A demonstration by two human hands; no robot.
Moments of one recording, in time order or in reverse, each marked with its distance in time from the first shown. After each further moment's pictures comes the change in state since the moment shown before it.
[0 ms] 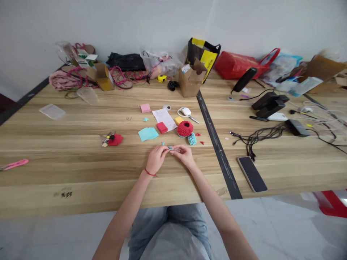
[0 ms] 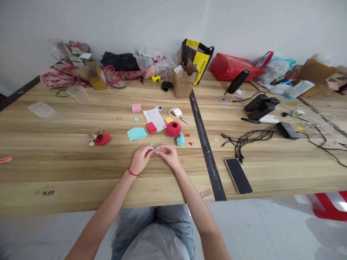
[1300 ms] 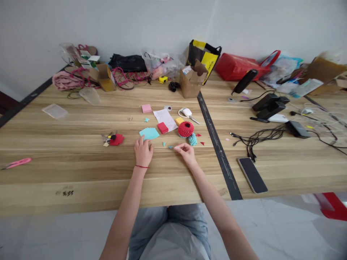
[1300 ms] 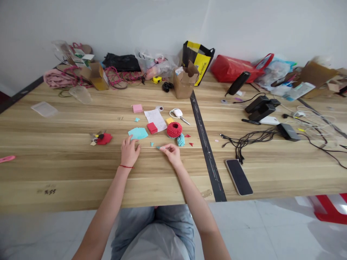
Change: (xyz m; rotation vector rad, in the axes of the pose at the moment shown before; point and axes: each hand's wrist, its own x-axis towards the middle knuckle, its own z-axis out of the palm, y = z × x) left_hand 0.007 -0.040 -0.026 0.485 0.064 -0.328; right_hand 0.008 0.002 -0.008 0.016 0.153 0.045
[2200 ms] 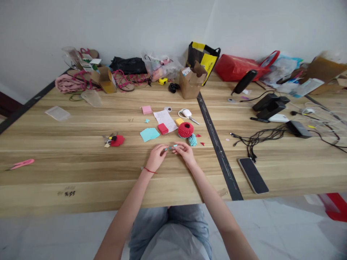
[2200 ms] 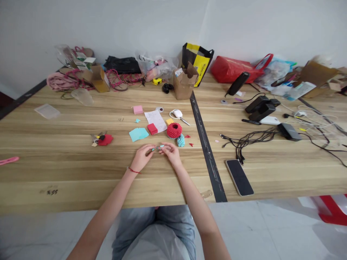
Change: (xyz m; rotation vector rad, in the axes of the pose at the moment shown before) left_hand -0.012 0.034 0.015 -0.699 -0.169 0.224; right_hand 0.003 0.005 0.001 0.178 -0.110 0.139
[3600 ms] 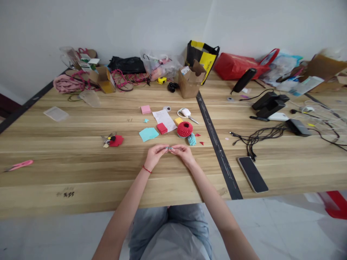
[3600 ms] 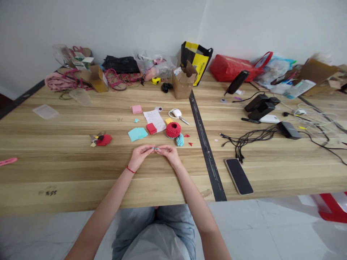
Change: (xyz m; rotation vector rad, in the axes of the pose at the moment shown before) left_hand 0.001 0.002 0.000 -0.593 0.031 -0.339; right_hand -0.003 0.002 0.002 0.100 -0.070 0.063
